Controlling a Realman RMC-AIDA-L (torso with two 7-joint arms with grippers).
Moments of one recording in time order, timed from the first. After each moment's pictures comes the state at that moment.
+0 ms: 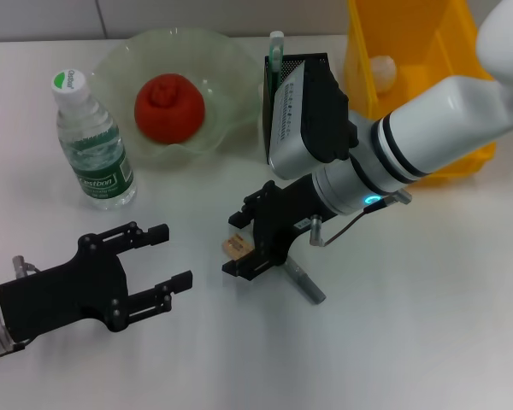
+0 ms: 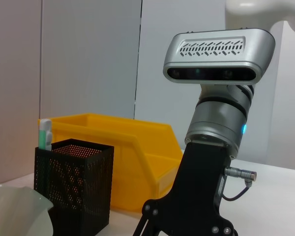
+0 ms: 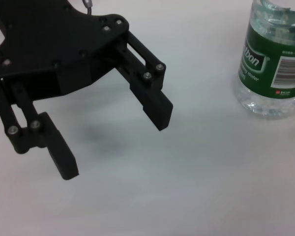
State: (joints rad) left arm -0.34 -2.05 0.60 0.34 1.94 1.65 -0.78; right arm 0.91 2.09 -1.70 -0.57 -1.88 -1.03 1.74
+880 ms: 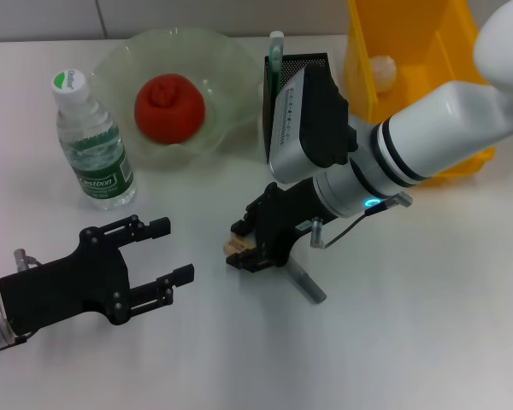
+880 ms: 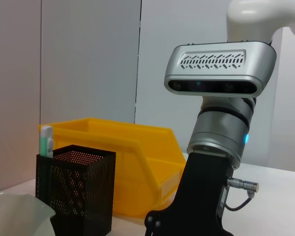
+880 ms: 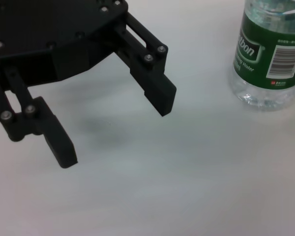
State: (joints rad) left arm -0.36 -2.05 0.60 0.34 1.94 1.65 -0.78; right arm 0.91 2.09 -1.73 -0.56 -1.87 -1.00 1.74
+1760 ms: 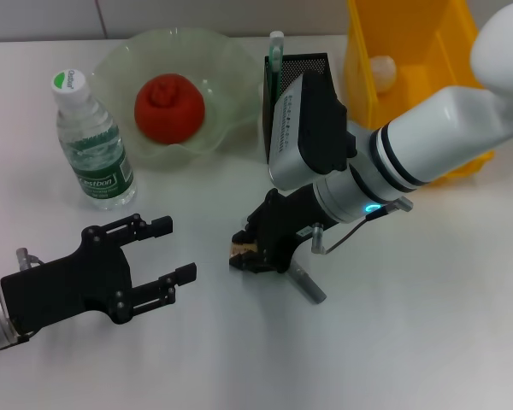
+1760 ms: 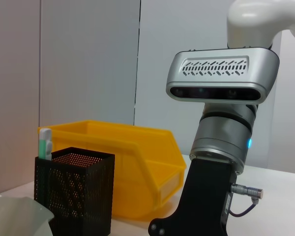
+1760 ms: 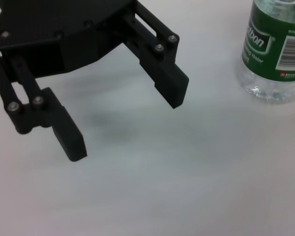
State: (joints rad) left arm -0.36 -2.05 0.60 0.34 1.93 1.65 -0.78; right arm 0.91 2.09 -1.75 -0.56 -1.87 -1.00 1.75
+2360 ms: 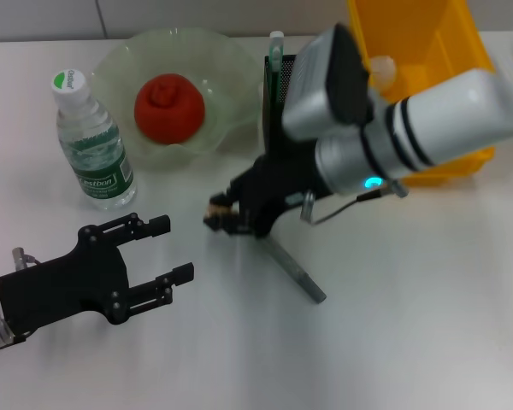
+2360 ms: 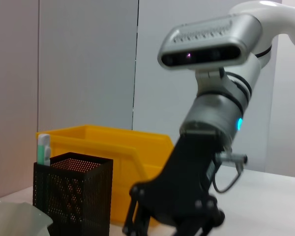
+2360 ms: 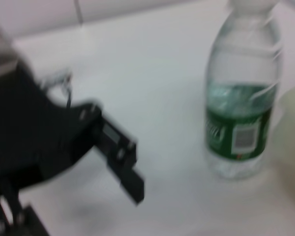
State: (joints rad) left arm -0.35 -2.05 0.59 0.34 1.93 1.67 -0.78; right arm 0.83 2.09 -1.61 -0.67 -1.79 -1.04 1.75
